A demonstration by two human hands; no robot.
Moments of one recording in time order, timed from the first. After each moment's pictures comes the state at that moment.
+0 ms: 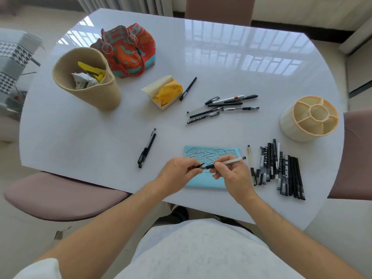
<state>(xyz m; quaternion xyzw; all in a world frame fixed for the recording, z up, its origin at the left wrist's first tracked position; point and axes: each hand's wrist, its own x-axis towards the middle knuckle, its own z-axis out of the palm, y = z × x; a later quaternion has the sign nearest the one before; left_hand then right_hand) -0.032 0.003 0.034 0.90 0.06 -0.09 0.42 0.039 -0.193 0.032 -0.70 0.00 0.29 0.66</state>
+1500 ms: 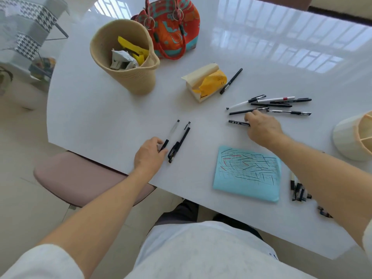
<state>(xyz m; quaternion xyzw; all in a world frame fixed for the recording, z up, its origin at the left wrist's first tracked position) -0.089 0.175 -0.037 0.86 0.41 -0.09 0.28 0.206 -0.087 -0.031 -0.92 -0.35 0.16 -0.01</state>
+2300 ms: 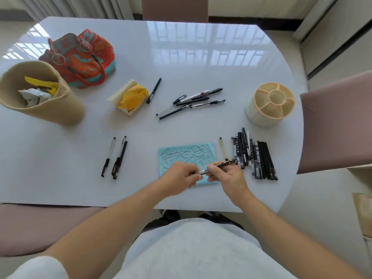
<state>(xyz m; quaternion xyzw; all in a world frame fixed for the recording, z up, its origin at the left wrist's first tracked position) 0.001 -0.054 0.016 0.84 0.02 -0.26 0.48 0.032 -0.253 0.025 -0.70 0.09 0.28 0.65</state>
